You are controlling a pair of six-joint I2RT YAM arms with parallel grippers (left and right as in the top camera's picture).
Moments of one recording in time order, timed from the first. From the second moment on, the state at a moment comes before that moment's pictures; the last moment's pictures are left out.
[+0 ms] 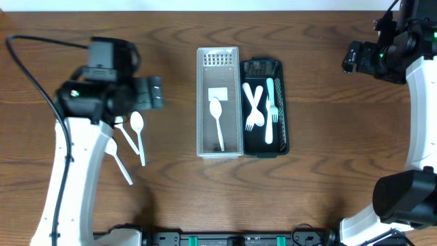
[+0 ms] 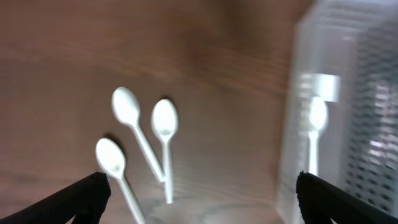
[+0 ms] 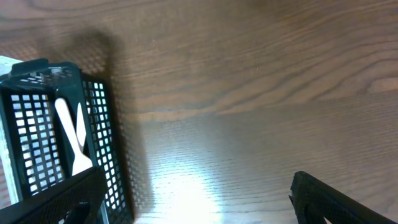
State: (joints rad) left arm -0.05 1.42 1.46 -1.14 -0.05 -0.22; right arm -0.16 1.78 1.86 -1.24 -0.11 0.10
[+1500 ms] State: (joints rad) left arm 0.04 1.86 1.11 -0.79 0.06 -0.20; right arm -0.16 1.78 1.86 -1.24 -0.12 0.10
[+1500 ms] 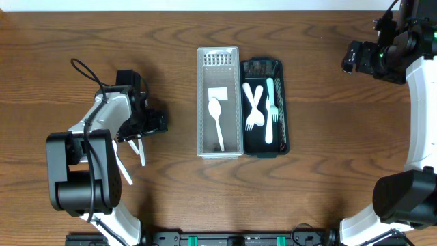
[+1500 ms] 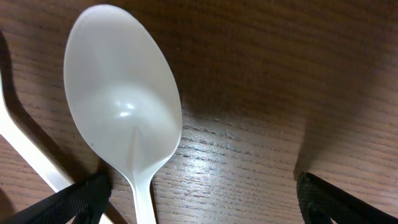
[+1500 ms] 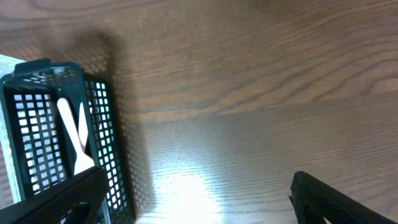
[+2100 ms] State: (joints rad) left arm 0.04 1.87 1.11 -0.84 0.05 -0.20; right arm -0.16 1.78 1.86 -1.24 -0.12 0.10
